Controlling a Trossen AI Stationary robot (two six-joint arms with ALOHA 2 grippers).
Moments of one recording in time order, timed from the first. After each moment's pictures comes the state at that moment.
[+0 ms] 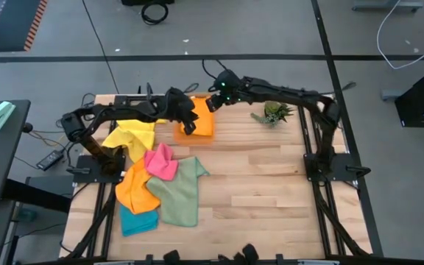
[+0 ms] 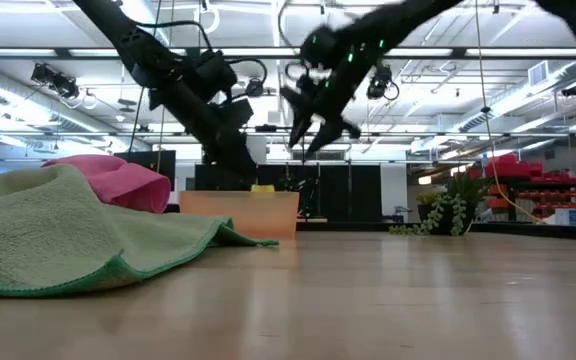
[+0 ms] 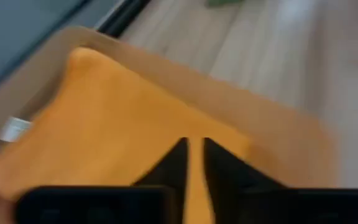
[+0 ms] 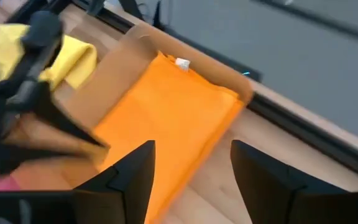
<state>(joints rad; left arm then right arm) 0.57 1.64 0.91 0.02 0.11 0.09 -0.46 1.86 1.60 -0.55 0.14 0.45</state>
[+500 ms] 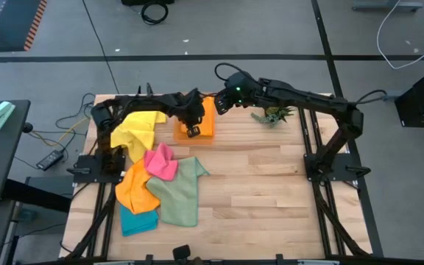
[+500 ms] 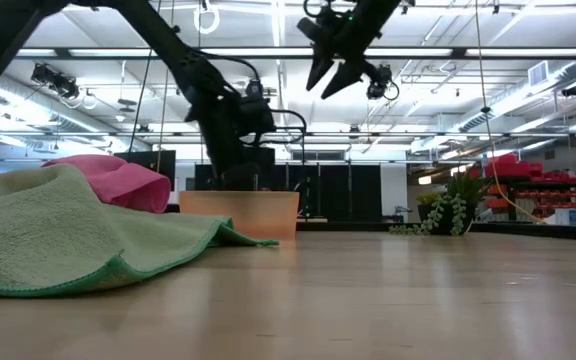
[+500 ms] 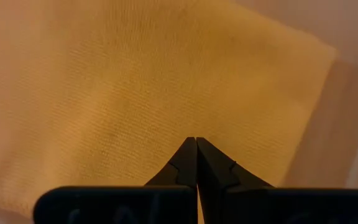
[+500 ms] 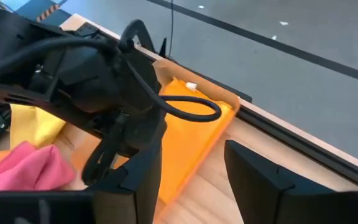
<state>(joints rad) 0.56 1.96 1.26 -0.47 0.04 0.25 -0.34 1.64 1.60 -0.69 0.29 0.52</state>
